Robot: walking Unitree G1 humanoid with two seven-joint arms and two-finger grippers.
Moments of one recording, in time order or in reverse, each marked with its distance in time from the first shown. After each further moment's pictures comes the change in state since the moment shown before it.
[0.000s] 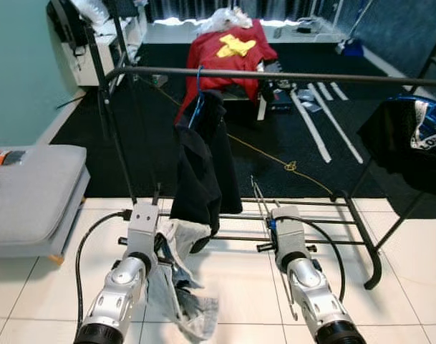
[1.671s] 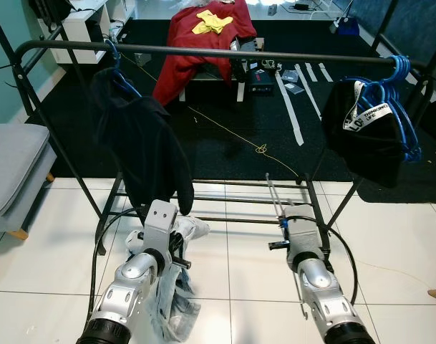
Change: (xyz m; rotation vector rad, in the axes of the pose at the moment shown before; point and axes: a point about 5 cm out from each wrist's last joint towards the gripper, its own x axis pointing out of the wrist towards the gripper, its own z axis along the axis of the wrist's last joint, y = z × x) left arm 0.000 -0.033 0.012 0.026 -0.022 -0.297; right arm -0.004 -0.036 -0.002 0.006 -0.004 -0.153
